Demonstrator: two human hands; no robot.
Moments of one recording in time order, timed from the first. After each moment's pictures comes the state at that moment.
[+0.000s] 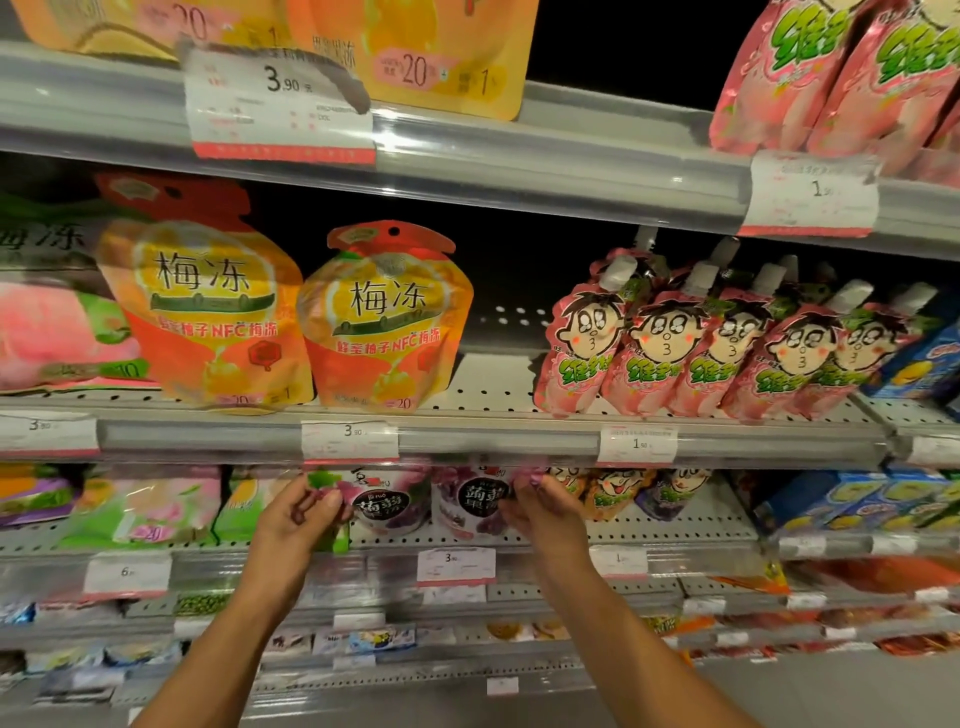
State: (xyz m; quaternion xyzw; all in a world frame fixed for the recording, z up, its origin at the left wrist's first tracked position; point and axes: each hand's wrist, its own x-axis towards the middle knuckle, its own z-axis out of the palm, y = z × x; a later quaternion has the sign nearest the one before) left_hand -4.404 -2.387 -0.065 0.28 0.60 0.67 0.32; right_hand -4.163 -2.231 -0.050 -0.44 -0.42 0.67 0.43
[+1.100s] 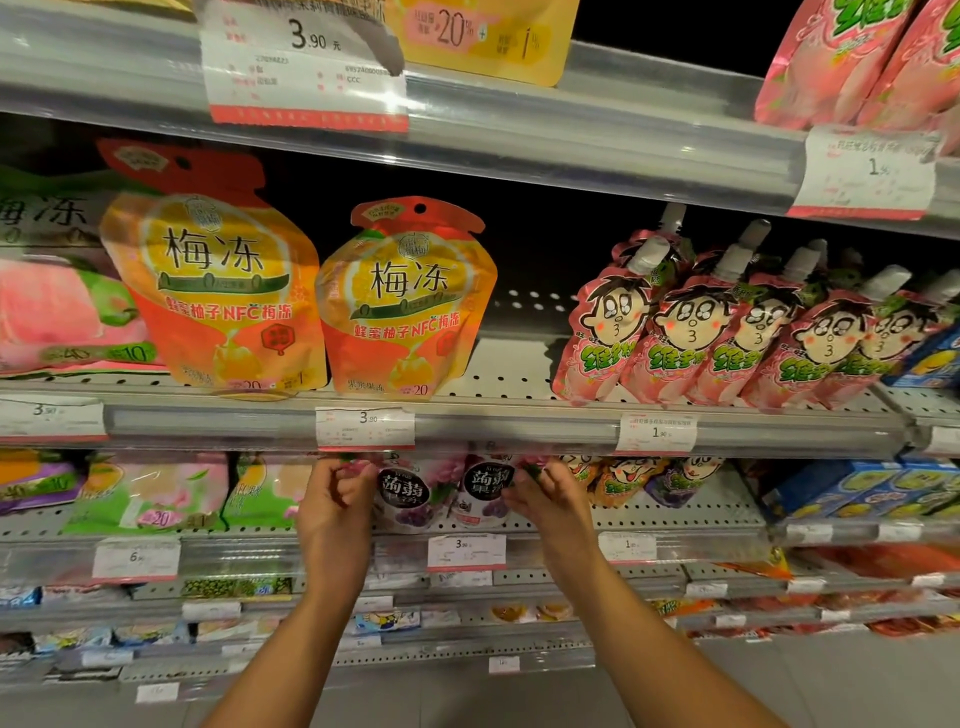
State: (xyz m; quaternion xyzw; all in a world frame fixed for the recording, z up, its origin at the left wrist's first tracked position) left_hand -4.358 -2.364 -0.056 0.24 0.65 0.69 0.18; right_hand -4.159 -2.231 -0.063 -0.38 -0.51 0.66 0.41
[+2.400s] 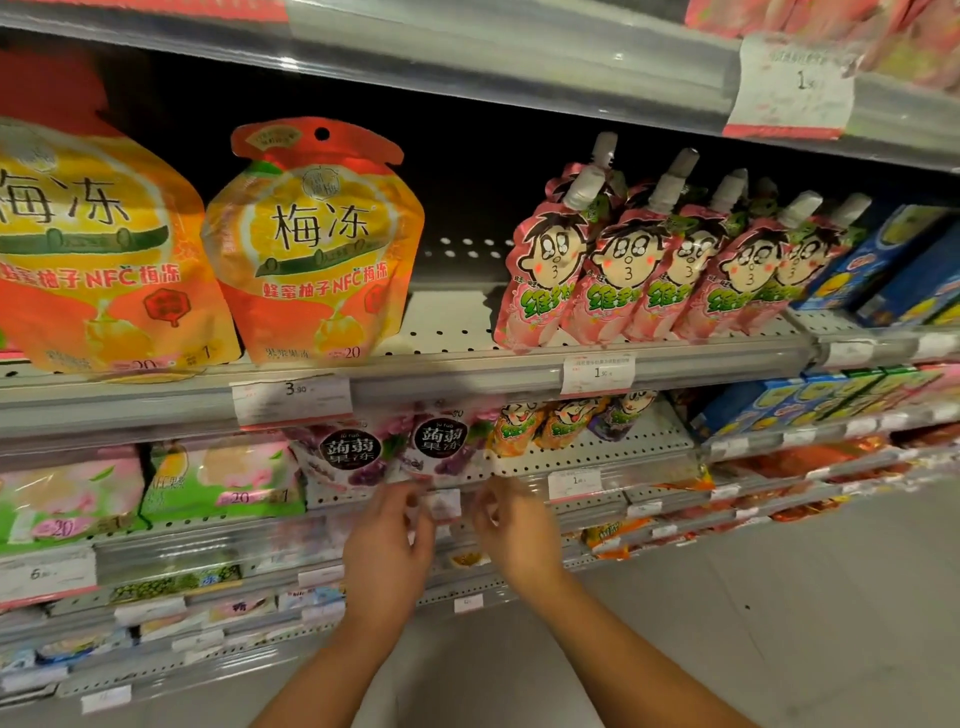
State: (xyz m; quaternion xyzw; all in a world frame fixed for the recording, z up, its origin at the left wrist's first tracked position) left_hand -4.282 -2.362 -0.116 0.50 0.74 0.44 0.13; right_hand -4.126 -2.275 -0.104 -0.53 -0.81 0.16 0.17
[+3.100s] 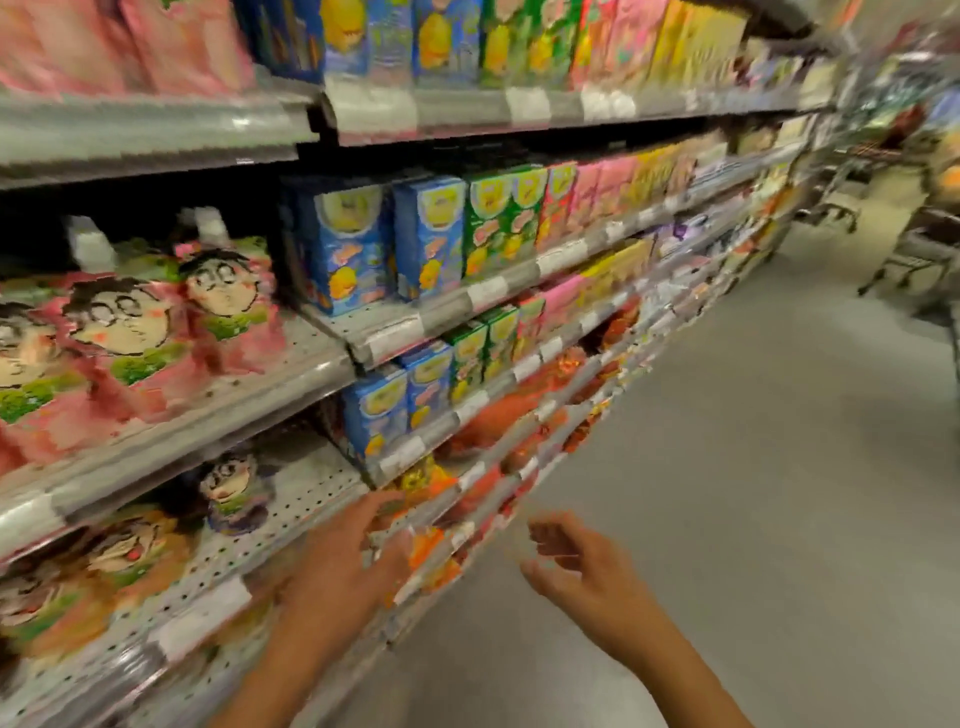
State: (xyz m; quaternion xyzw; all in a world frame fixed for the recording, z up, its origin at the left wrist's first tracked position) left_hand -3.948 -2.243 0.011 0.71 0.51 0.30 0.38; right_hand -3.678 -2.317 0.003 -0.67 -0.57 0.33 0.35
